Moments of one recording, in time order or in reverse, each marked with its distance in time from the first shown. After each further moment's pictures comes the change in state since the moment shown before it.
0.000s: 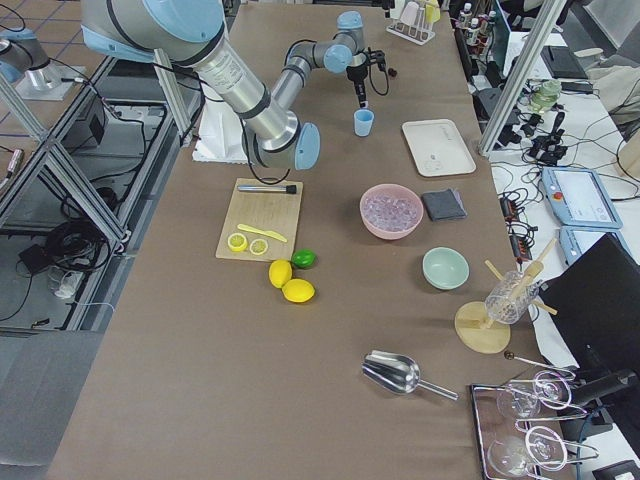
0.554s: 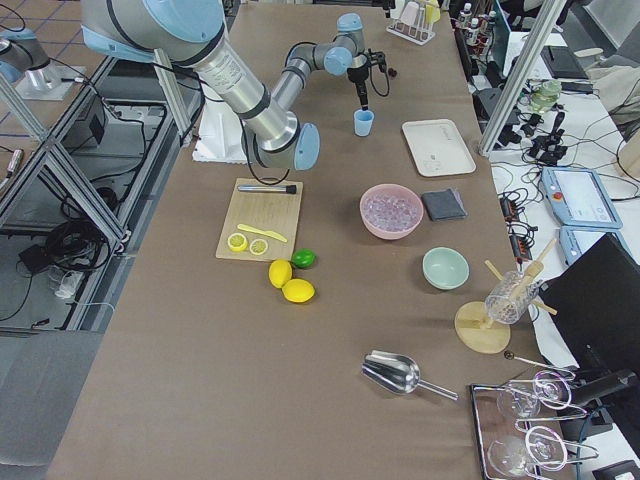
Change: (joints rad) left arm 0.005 -0.005 -0.001 -0.003 0.001 -0.004; right arm 0.004 -0.005 -0.021 0.033 -0.030 0.018
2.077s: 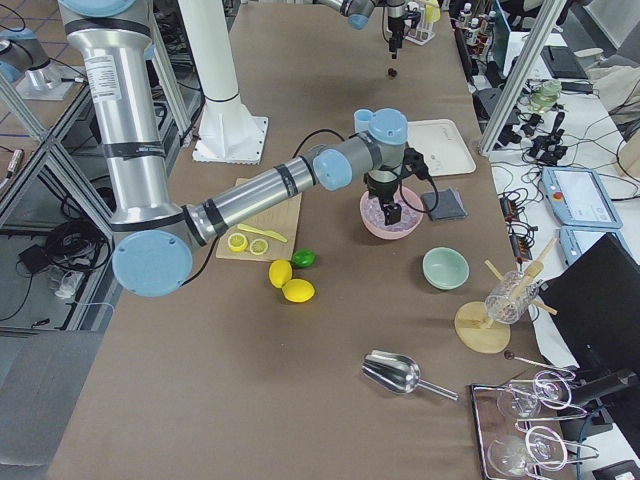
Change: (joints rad) left arm 0.279 -0.210 0.149 -0.036 0.154 -0.203; right arm 0.792 -0.961 0.541 0.015 0.694 -1.072
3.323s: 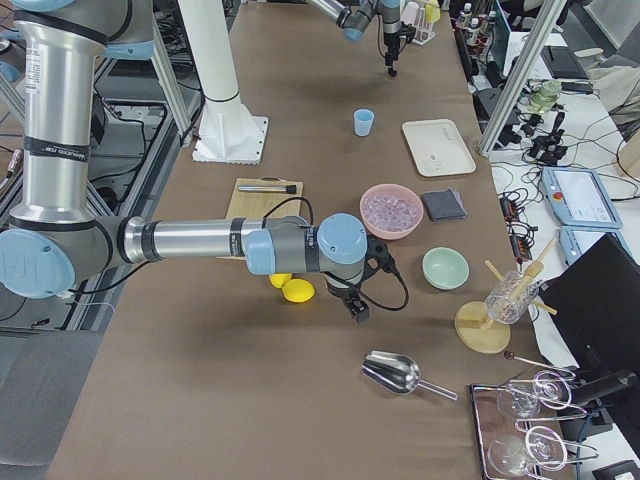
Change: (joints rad) left arm 0.080 -0.002 0.105 -0.126 0.086 -0.071; right arm 0.282 -0.235 -0.106 0.000 0.077 -0.558
